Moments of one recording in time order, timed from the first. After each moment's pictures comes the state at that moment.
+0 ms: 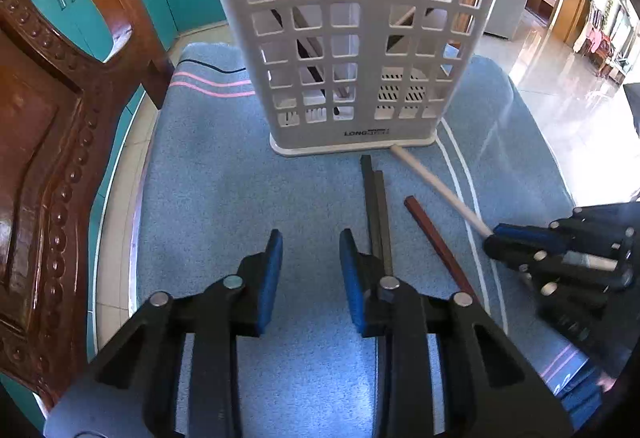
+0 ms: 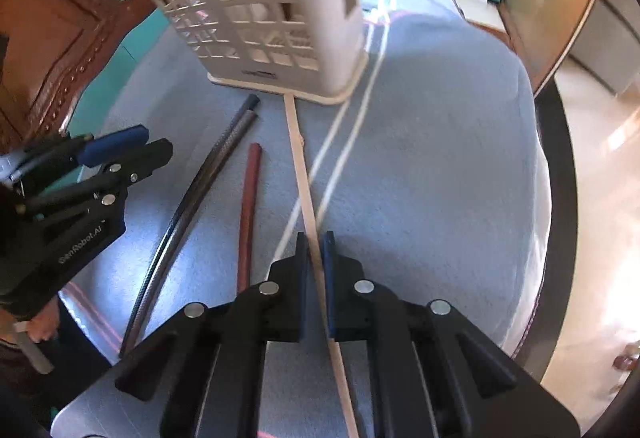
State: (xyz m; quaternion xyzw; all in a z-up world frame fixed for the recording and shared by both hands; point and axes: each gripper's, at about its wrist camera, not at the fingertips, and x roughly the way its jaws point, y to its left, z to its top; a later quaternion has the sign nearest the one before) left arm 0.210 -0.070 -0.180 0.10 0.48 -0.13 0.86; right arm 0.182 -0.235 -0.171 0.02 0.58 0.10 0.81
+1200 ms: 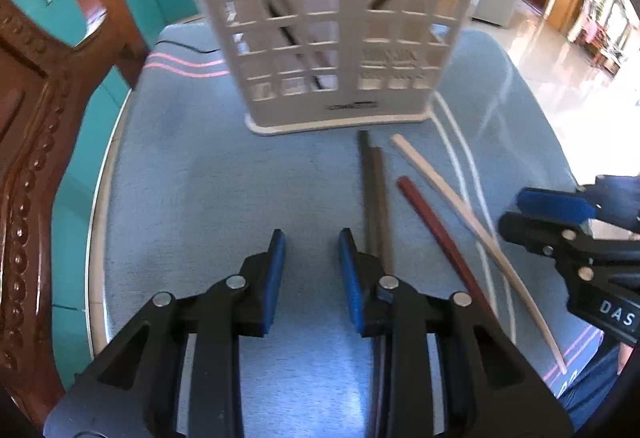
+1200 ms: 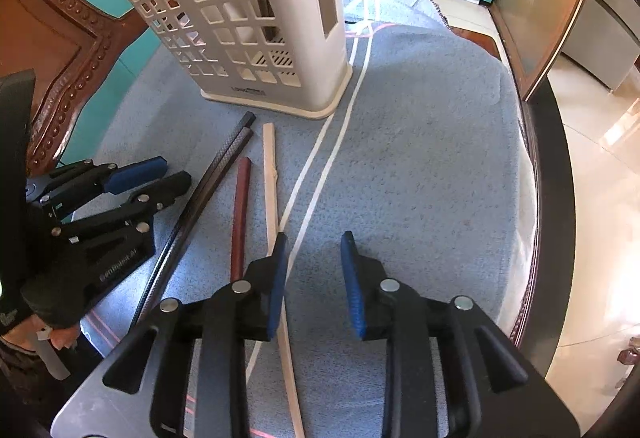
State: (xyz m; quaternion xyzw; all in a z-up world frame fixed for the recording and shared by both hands) left arm 0.212 -0.085 -0.210 0.10 0.50 -0.14 0.85; right arm 0.184 -0.241 -0.154 0.03 0.56 0.09 0.82
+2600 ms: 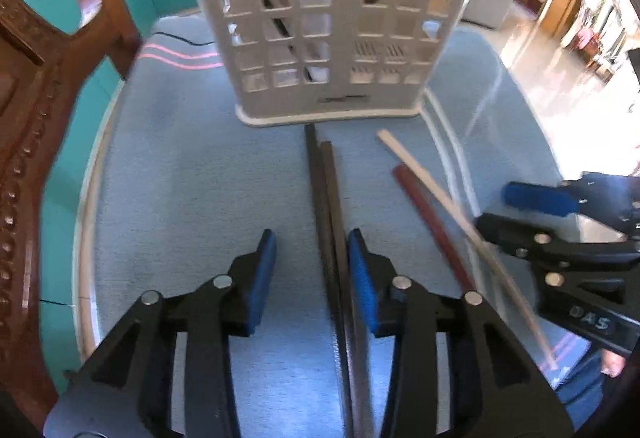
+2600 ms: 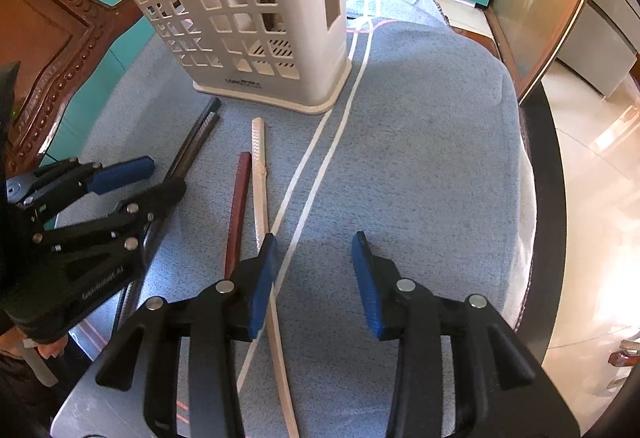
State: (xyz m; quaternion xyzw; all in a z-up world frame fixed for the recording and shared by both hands) left arm 0.214 -0.070 -0.212 0.09 0.51 -0.15 0.84; right arm 0.188 -0.230 -0.169 0.00 0.57 0.08 0.82
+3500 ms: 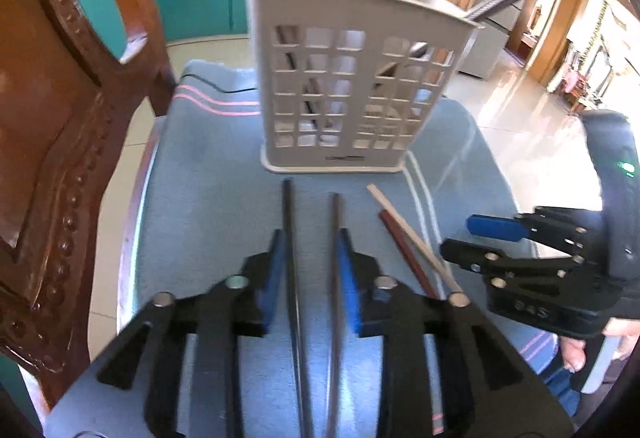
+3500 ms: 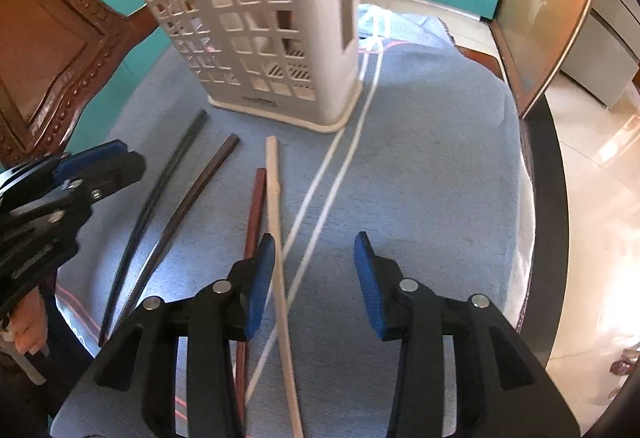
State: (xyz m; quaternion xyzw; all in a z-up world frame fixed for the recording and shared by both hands) left arm 0.202 -0.022 -0.170 0.02 0.45 -0.17 0.88; right arm 0.182 -0.223 -0.154 0.00 0.55 0.09 0.83
